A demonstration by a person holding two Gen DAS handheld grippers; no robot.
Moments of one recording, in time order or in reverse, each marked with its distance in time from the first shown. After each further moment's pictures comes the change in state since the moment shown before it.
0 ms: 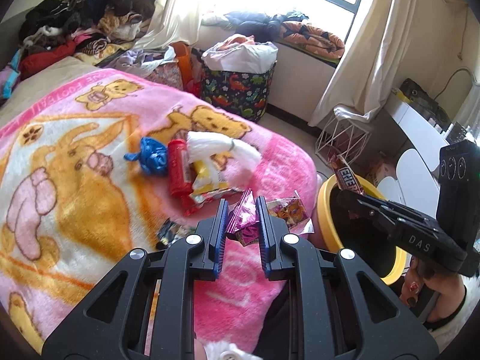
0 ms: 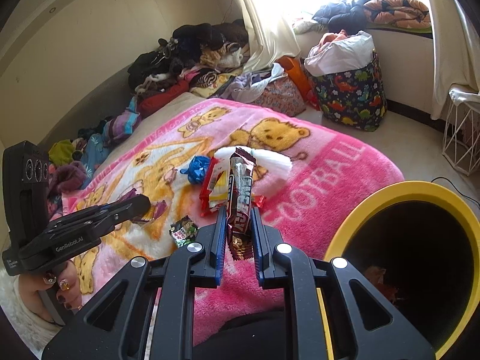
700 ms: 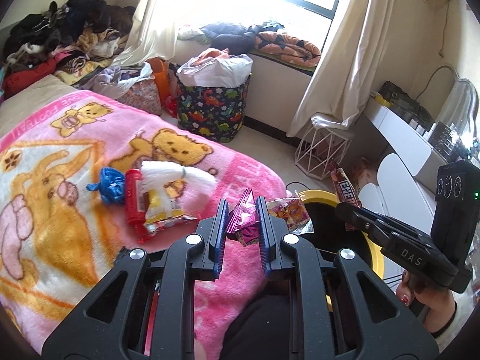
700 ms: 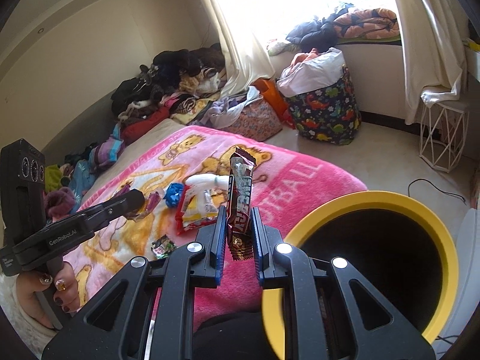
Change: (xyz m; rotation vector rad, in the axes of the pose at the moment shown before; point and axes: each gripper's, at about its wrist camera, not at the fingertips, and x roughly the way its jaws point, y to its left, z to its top) left arm 0.004 -0.055 0.022 0.053 -0.057 -0.078; right arm -0.053 -0.037 0.001 0.061 -0.116 -0.083
